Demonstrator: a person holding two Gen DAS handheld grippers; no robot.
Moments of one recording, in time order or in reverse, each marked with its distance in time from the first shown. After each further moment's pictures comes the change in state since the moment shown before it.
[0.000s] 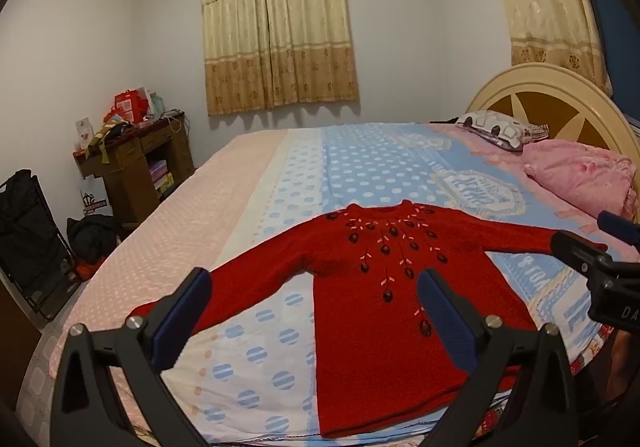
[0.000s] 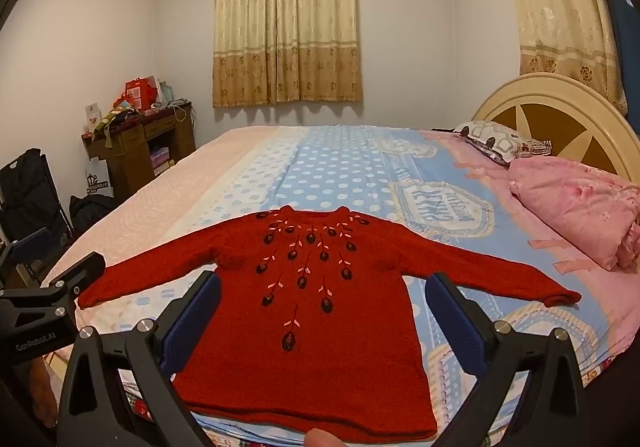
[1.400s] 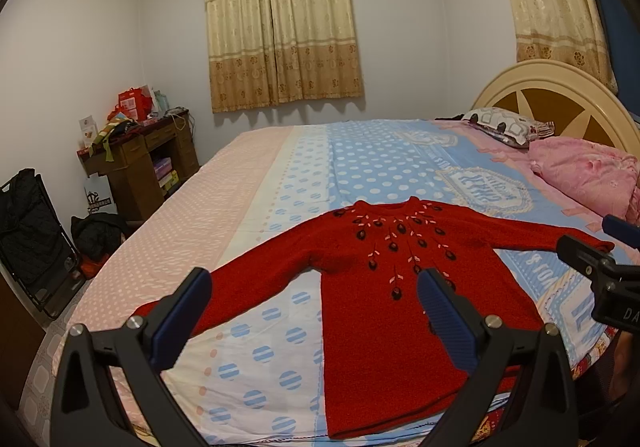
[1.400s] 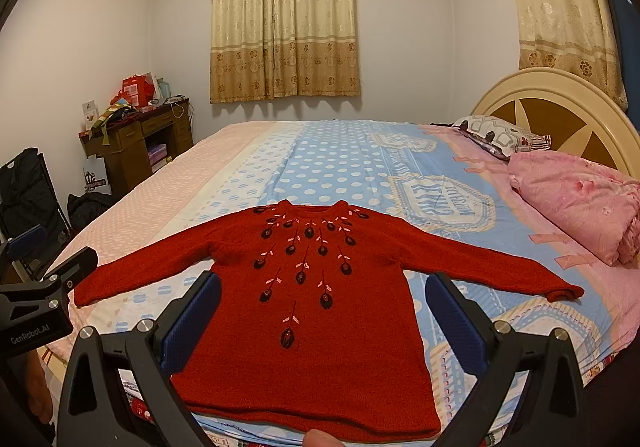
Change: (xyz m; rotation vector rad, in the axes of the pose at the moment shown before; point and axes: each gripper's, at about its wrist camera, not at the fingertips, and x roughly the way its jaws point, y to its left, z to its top) left arm 0.003 0.008 0.002 0.000 0.014 0.009; right arm 0.002 -0.001 -0.001 0.007 0.014 -0.005
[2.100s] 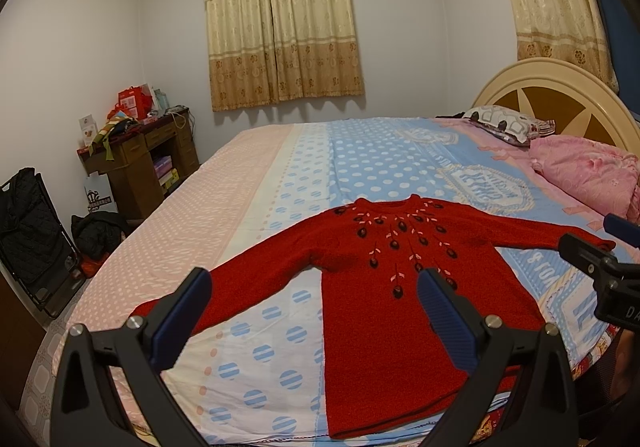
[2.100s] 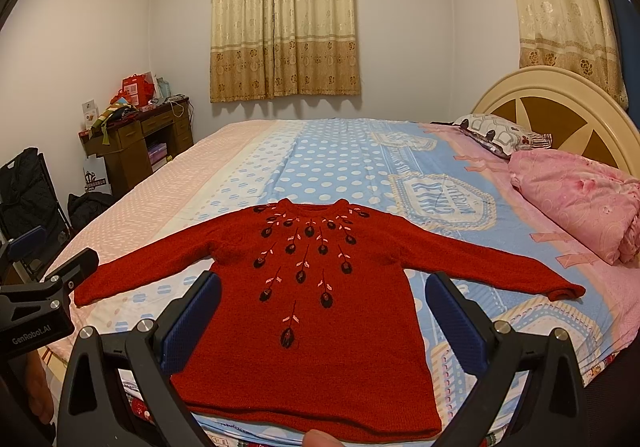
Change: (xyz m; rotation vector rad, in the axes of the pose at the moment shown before) left arm 0.000 0.000 -0.001 0.002 0.000 0.000; right arm 0.002 0.000 0.000 0.001 0.003 -0.001
